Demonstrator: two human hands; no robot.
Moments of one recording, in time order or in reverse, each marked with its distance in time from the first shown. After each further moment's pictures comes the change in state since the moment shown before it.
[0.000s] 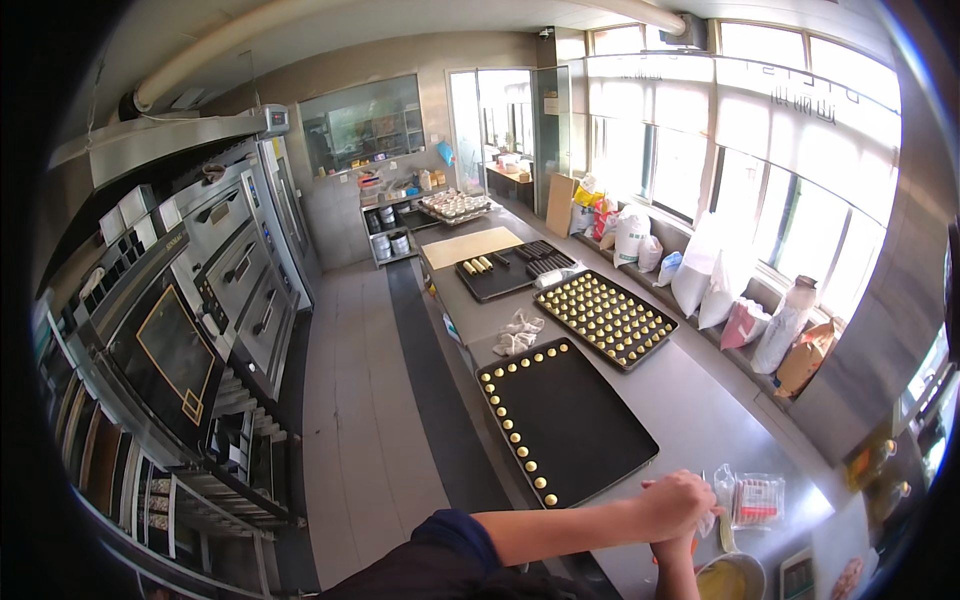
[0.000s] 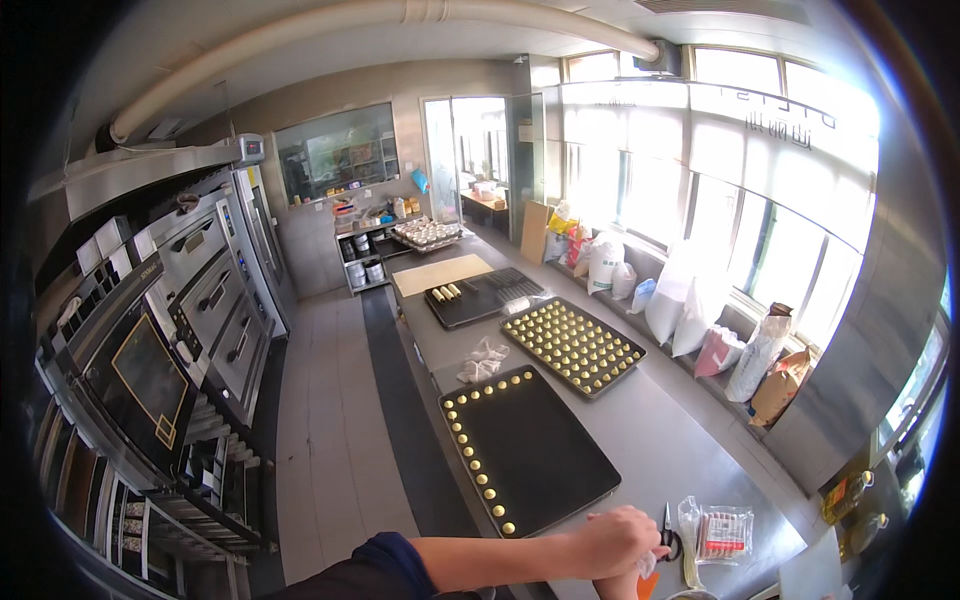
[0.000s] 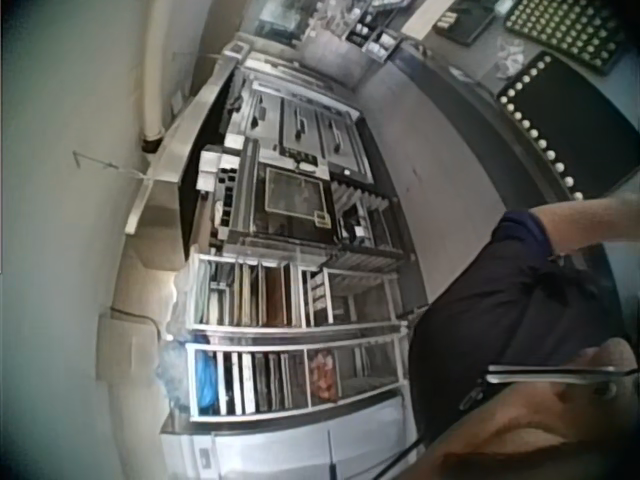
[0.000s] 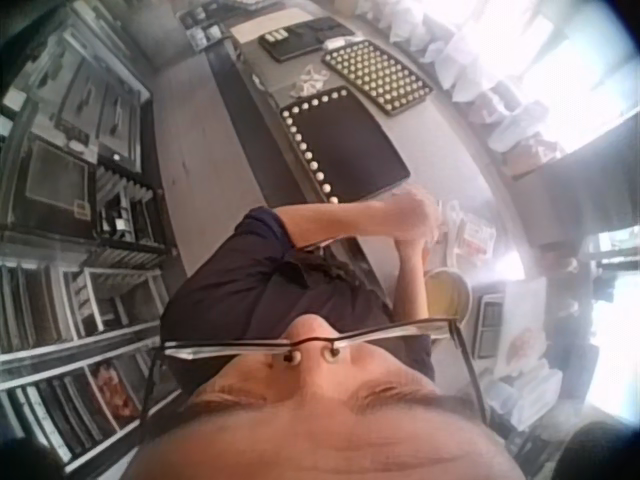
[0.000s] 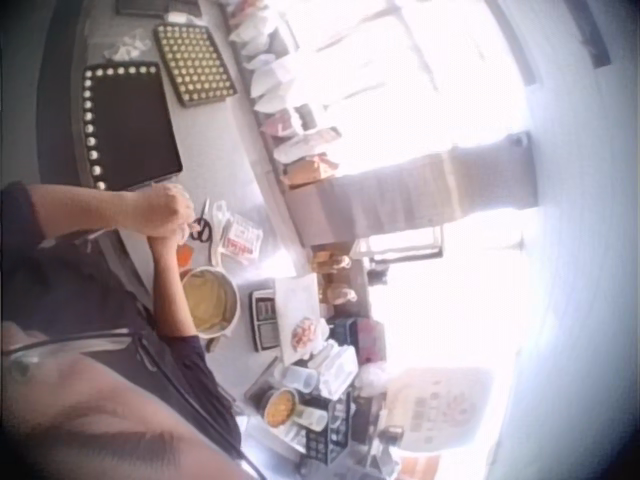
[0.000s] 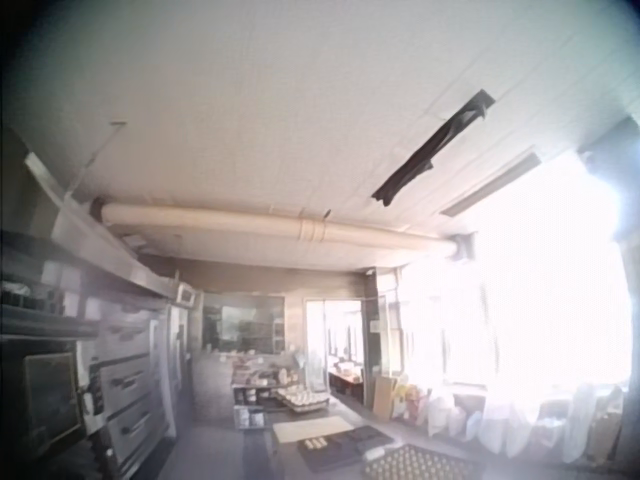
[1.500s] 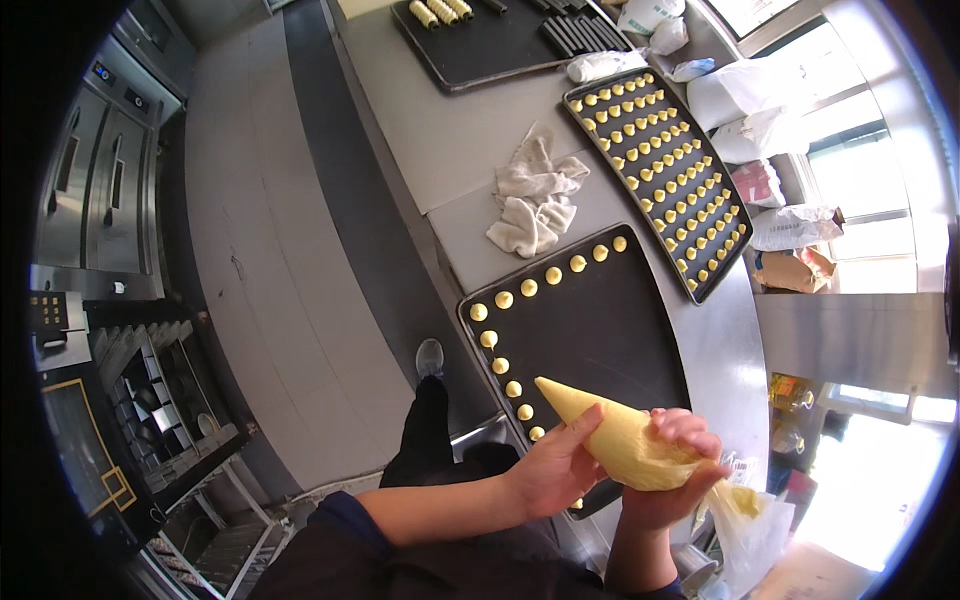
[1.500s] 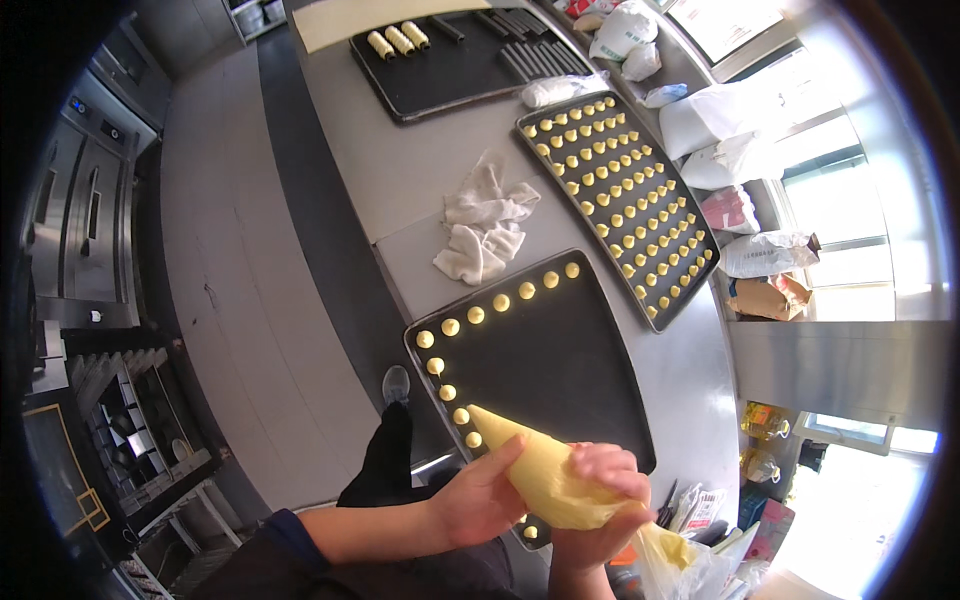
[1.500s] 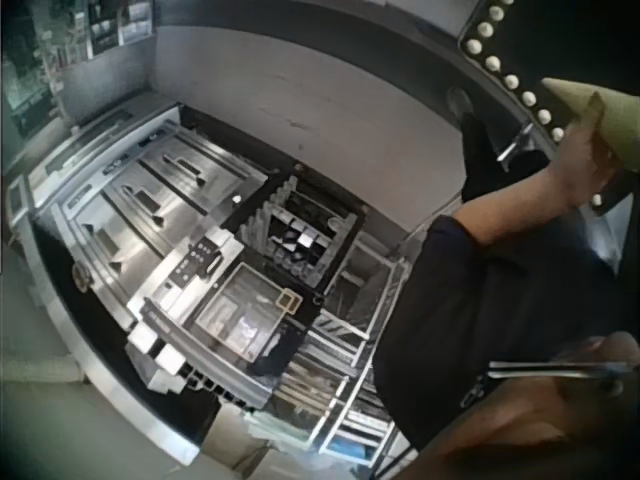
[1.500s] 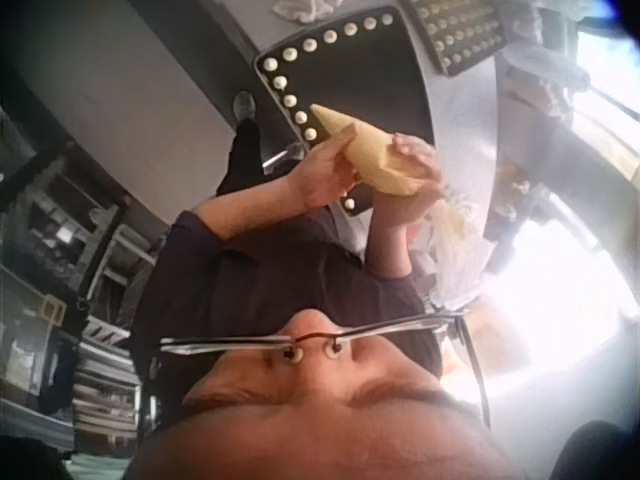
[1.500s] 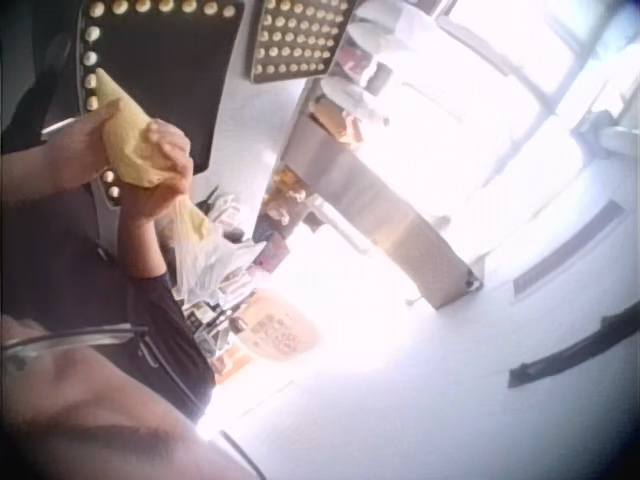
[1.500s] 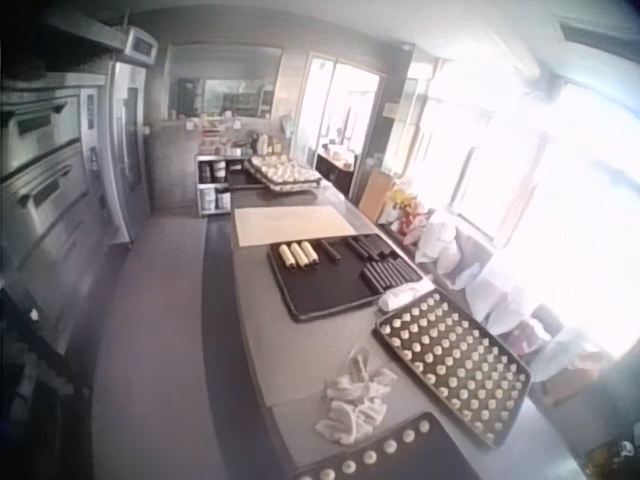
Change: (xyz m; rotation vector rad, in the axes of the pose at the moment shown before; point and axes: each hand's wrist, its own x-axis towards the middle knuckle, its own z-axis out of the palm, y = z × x) left_hand -0.191 -0.475 -0.200 -2.616 0.701 -1.155; right_hand 0.363 0.108 0.397 0.157 0.097 -0.091
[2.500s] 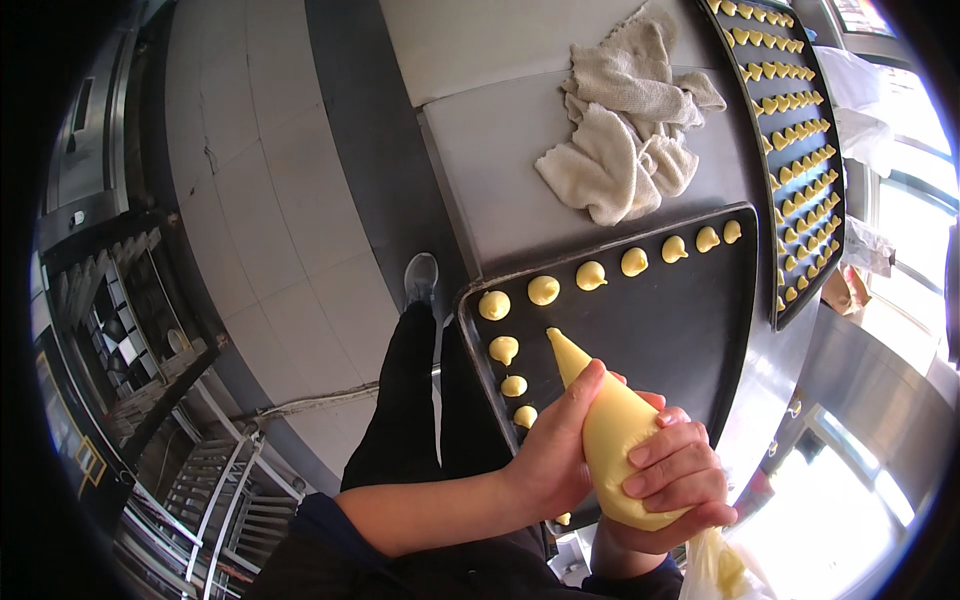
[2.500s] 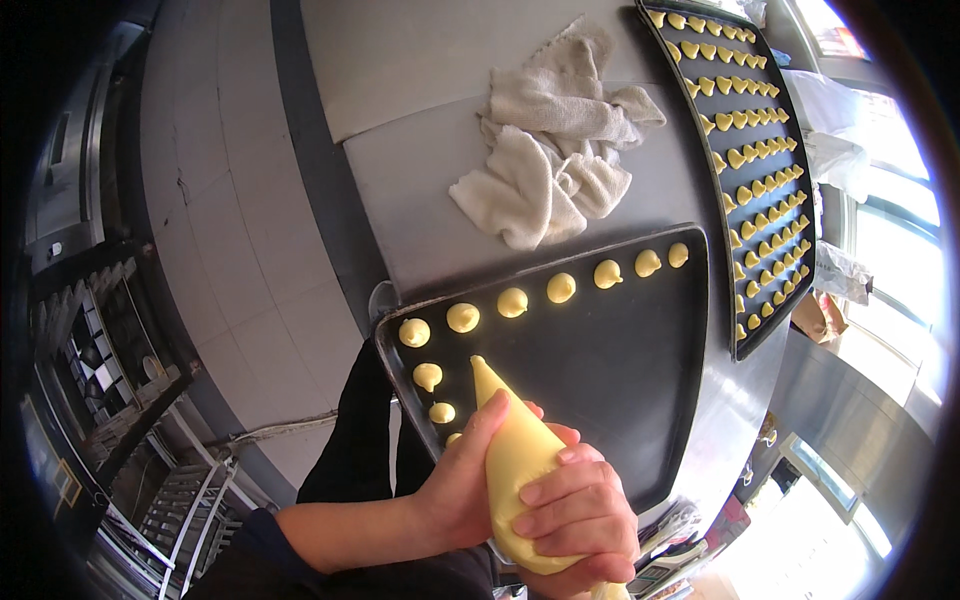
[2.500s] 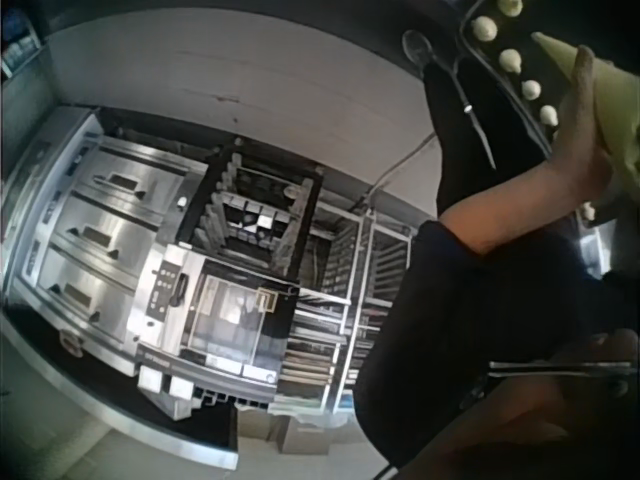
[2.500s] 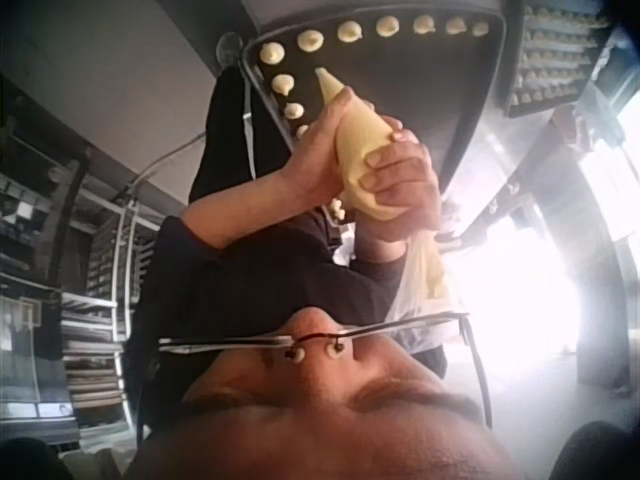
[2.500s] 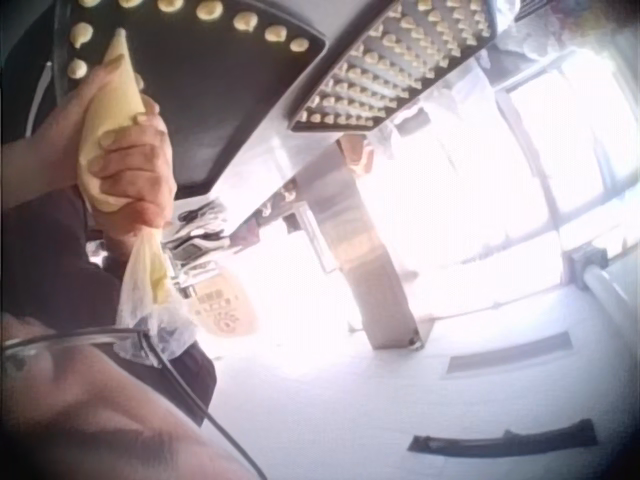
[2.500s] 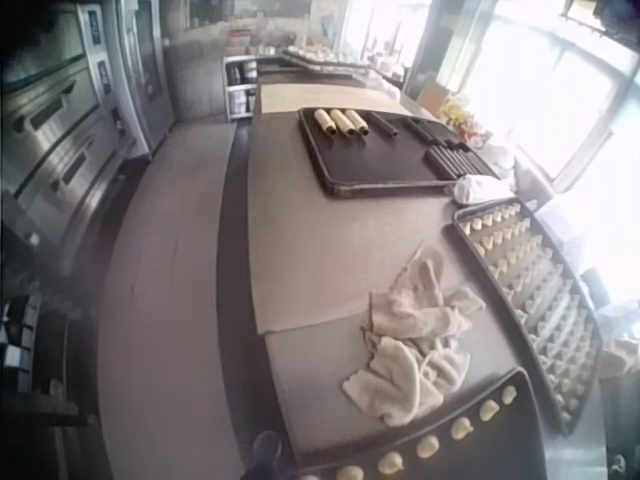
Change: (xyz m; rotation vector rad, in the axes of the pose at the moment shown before) left_hand 0.084 0.098 -0.084 -0.236 0.196 0.175; right_hand 0.035 0.166 0.011 -0.332 -0.199 0.077
